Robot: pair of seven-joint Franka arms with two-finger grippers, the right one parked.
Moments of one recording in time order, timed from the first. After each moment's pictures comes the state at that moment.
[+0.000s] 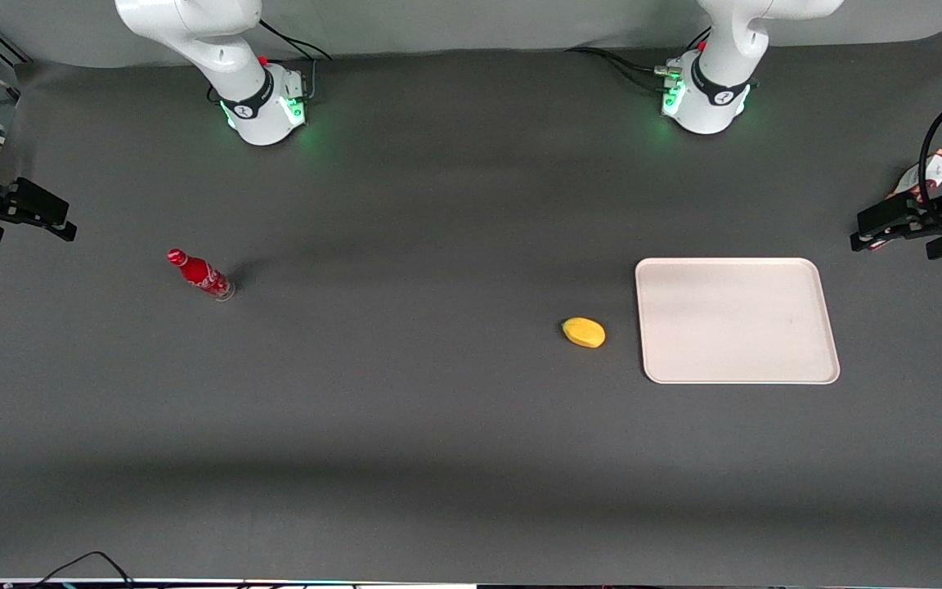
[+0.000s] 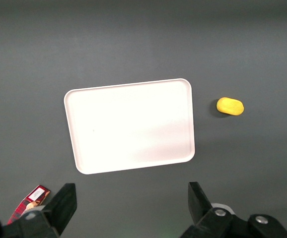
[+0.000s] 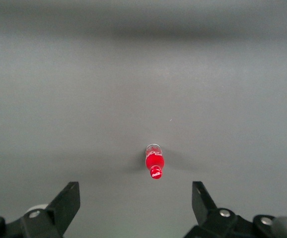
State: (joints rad) arm -0.17 0.09 0.19 -1.46 -0.09 1.51 0.12
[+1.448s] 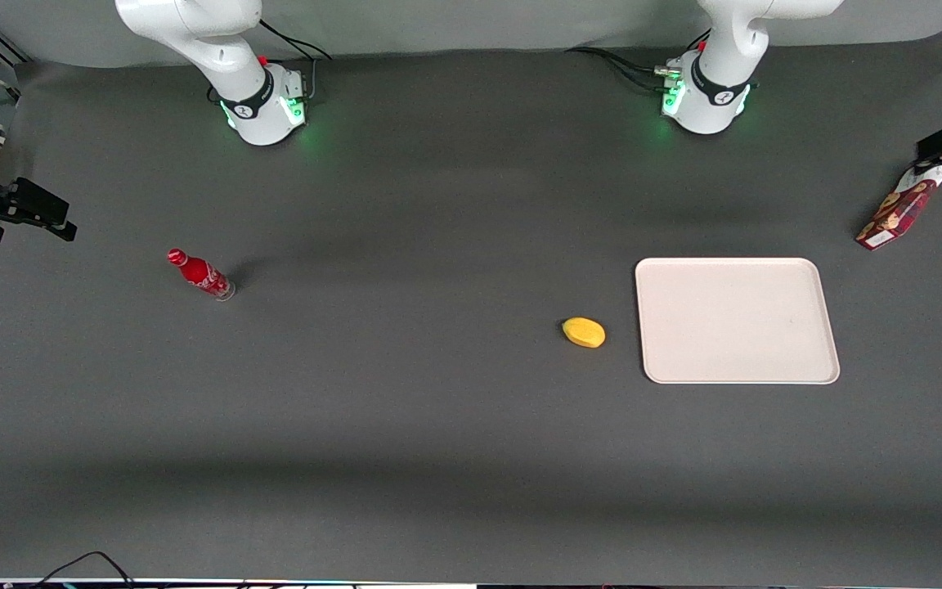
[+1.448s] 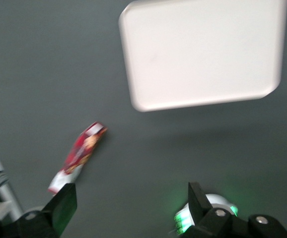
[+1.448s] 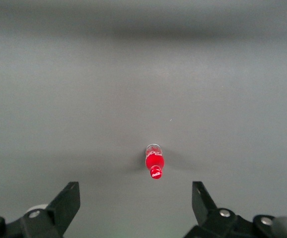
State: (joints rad) arm -0.16 -0.20 0.36 -1.89 0.19 1.53 0.33
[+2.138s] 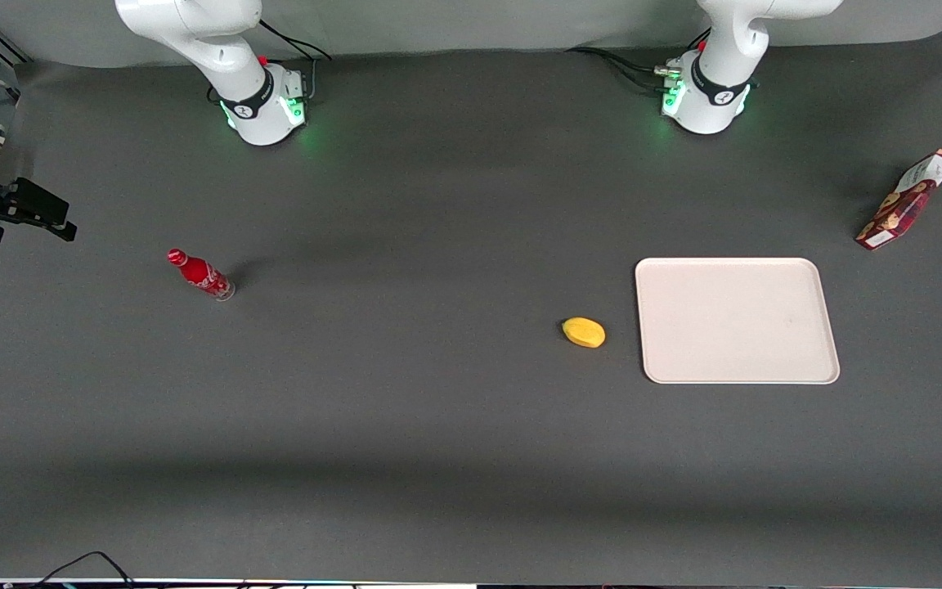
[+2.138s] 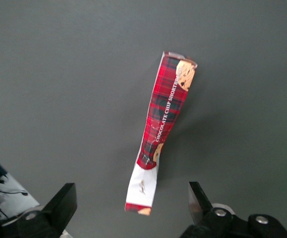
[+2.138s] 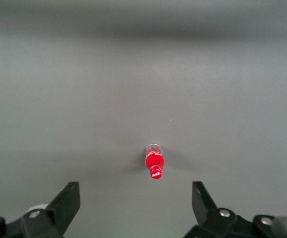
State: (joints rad) arm -0.14 -0.07 0.94 -2.34 0.36 2.23 1.05
